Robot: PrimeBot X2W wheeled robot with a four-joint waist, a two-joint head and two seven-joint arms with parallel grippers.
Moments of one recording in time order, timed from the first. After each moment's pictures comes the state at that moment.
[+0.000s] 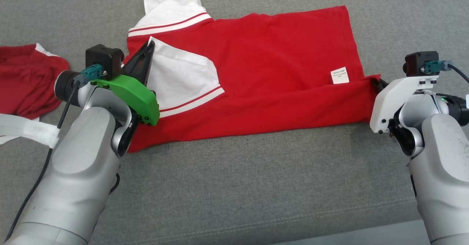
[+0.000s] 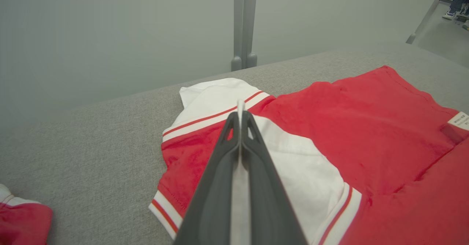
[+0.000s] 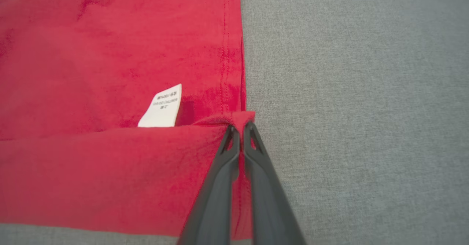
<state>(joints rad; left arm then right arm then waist) -0.81 0.24 -0.55 0.72 -0.52 -0.13 -0.14 -0.59 -0.17 -0.03 0.50 0.19 0.13 0.40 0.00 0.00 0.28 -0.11</state>
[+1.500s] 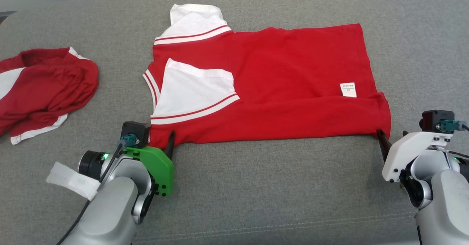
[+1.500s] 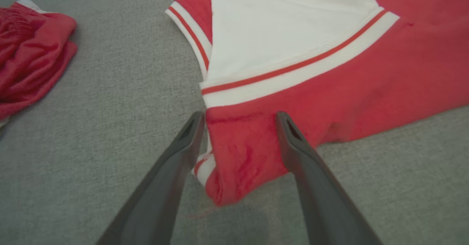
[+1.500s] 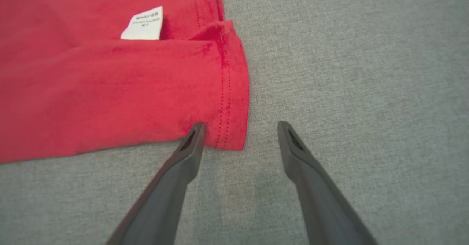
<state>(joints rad) -0.54 0.24 -0.64 0.69 -0.52 0.05 -0.02 -0.33 -0.11 -0.20 0.41 0.15 0.13 0.36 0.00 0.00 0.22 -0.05</state>
